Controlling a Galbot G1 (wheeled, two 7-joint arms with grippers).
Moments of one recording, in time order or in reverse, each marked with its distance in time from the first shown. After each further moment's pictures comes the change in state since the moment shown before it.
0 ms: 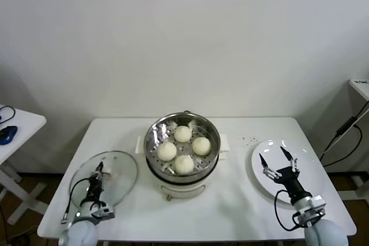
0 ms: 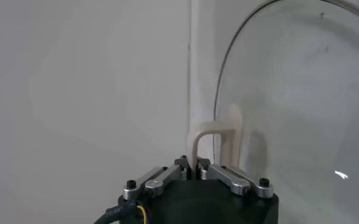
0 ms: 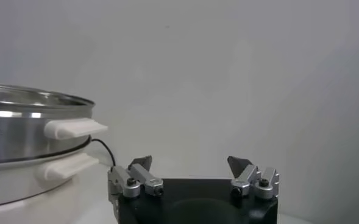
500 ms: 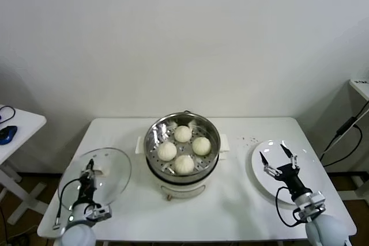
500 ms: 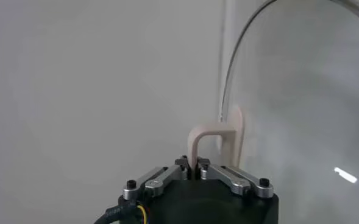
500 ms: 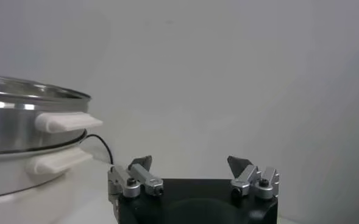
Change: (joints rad) left arm 0.099 0.005 0.009 -0.196 -0.048 0.137 0.002; right arm 0.039 -0.061 -0.038 -0.046 0.007 0.013 0.022
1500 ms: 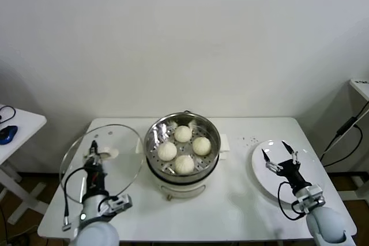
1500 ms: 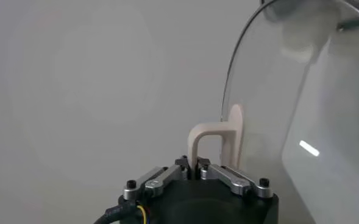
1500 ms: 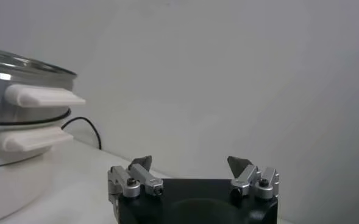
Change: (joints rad) left arm 0.081 0.073 0.291 -0.448 -0.004 0.459 0.109; right arm 0.069 -0.030 -0.027 -0.087 -0.046 0.003 0.026
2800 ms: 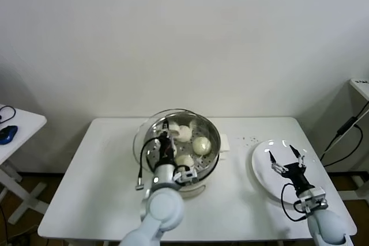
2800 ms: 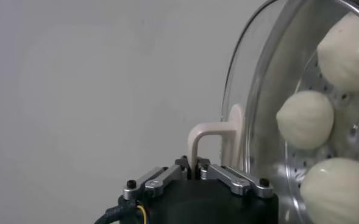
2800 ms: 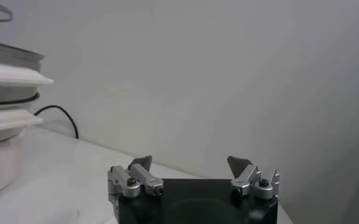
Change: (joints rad) left arm -0.406 -0.110 0.446 0.197 0.137 0.122 0.220; right arm 0.024 0.049 0.052 -0.068 -0.014 -0.008 0.001
